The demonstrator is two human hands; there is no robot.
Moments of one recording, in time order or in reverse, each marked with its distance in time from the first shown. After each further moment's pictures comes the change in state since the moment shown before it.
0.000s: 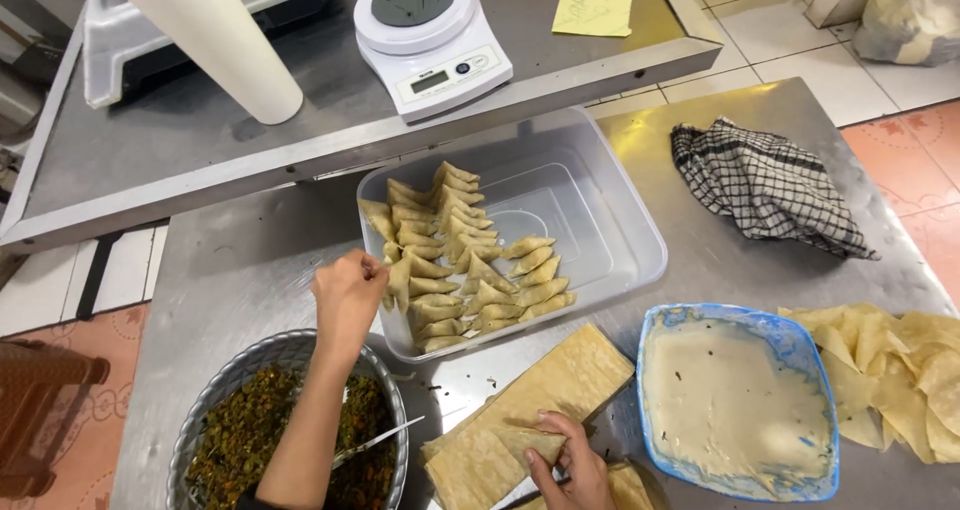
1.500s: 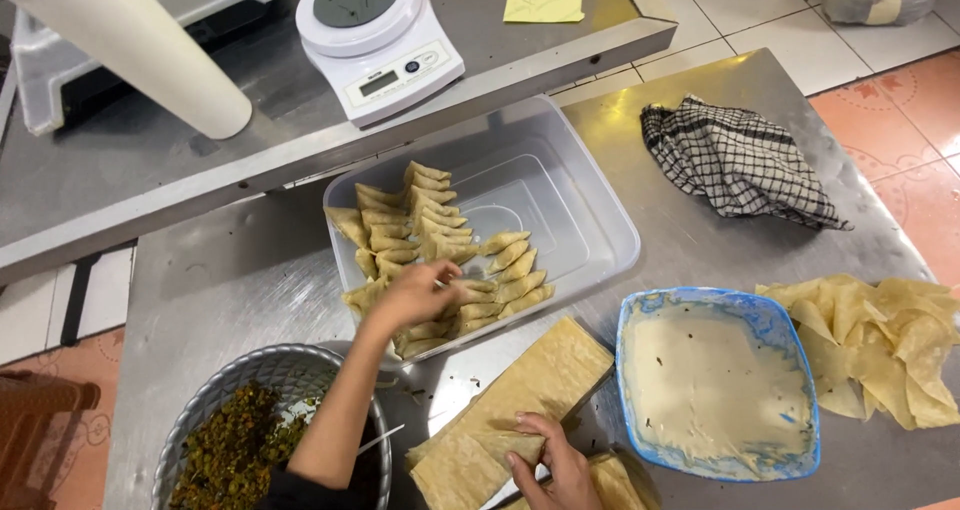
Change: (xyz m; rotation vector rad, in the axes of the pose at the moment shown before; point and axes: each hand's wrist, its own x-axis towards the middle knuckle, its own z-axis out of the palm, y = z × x) left_hand 0.007 0.076 0.058 0.187 -0.755 0.153; right_hand -0.002 -0.001 -0.002 0.035 -0.040 -0.070
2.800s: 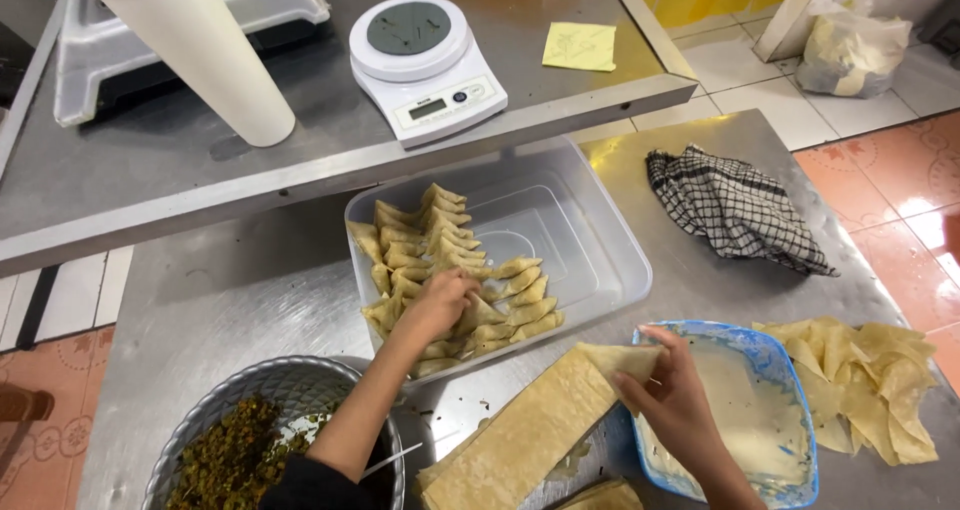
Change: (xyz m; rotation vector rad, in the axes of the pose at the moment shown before) left_hand 0.037 -0.022 0.021 -0.036 0.216 0.304; right_hand 0.085 -0.044 -0.120 0.196 0.109 -0.068
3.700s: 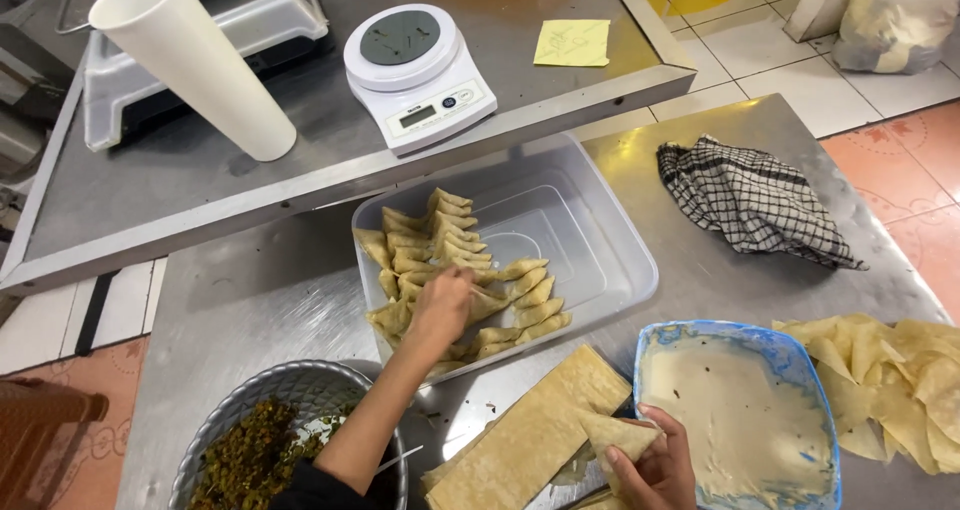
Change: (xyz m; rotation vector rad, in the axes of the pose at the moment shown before) left_hand -0.008 0.029 -0.004 0.326 0.187 -0.035; right_hand -0.074 0.082 0.034 0.355 0.244 0.069
